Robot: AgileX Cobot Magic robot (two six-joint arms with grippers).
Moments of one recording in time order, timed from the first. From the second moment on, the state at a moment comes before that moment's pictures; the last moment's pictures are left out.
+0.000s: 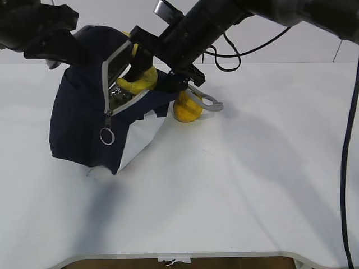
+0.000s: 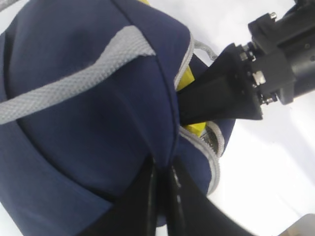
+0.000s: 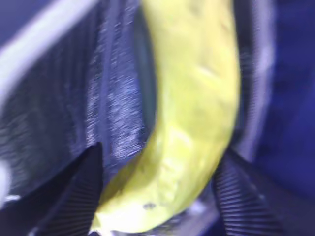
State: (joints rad) left arm -0.28 1.52 -1.28 -0.55 0.74 0.26; right arm 0.36 2.32 -2.21 0.70 1.22 0.11
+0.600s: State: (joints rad) left arm -0.28 1.52 -1.28 -0.55 0.74 0.26; right arm 0.39 2.30 -2.21 0.71 1.22 0.11
